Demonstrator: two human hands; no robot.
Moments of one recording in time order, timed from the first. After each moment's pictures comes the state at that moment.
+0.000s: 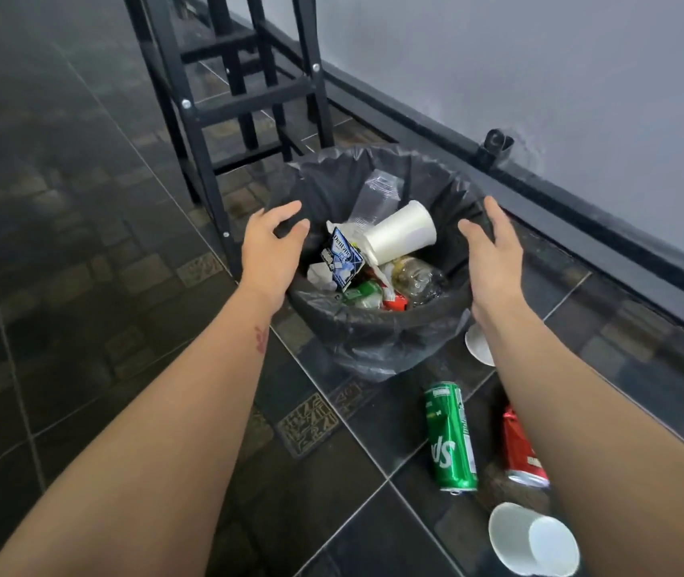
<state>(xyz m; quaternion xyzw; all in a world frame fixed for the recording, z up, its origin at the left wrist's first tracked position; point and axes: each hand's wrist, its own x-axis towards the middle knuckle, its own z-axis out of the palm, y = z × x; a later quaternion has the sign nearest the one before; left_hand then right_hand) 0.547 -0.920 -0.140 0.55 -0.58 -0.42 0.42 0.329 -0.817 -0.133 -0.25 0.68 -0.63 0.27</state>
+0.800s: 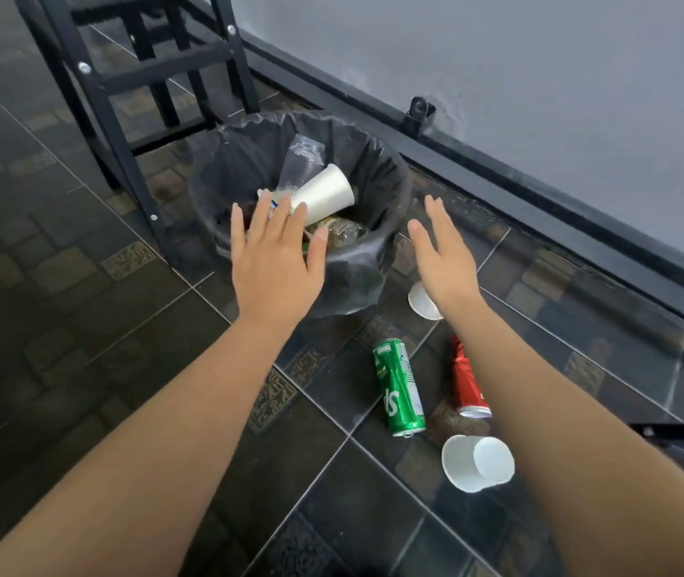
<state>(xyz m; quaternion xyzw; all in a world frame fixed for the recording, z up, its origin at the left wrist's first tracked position) 0.515 -0.846 -0.158 0.46 -0.85 0.00 0.26 0.329 -0.751 -0.144 -0.39 0.81 -0.41 0.18</state>
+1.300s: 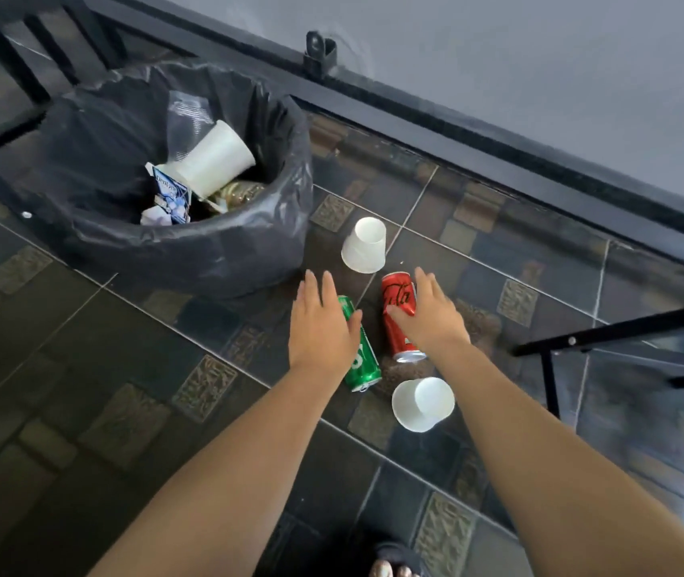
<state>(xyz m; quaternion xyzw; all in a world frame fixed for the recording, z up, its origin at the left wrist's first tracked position) 0.429 -0.714 -0.242 0.42 -0.88 -0.22 0.02 0.288 -0.624 -0.249 -0.30 0.92 -0.13 0.23</state>
